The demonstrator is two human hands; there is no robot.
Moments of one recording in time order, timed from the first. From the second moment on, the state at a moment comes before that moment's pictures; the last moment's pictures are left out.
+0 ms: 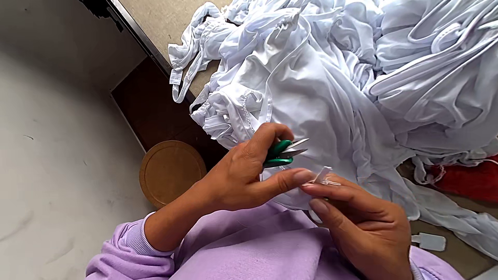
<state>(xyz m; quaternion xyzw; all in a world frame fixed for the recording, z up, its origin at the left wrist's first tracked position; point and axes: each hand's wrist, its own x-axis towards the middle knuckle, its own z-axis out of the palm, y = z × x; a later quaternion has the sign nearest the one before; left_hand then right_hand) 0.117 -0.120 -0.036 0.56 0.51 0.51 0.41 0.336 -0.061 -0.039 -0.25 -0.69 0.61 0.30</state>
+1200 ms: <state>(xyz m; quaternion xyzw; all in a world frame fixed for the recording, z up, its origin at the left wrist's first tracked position) 0.138 -0.111 -0.052 0.64 0.45 0.50 0.37 0.331 -0.067 -0.037 -0.30 -0.75 0.52 0.27</state>
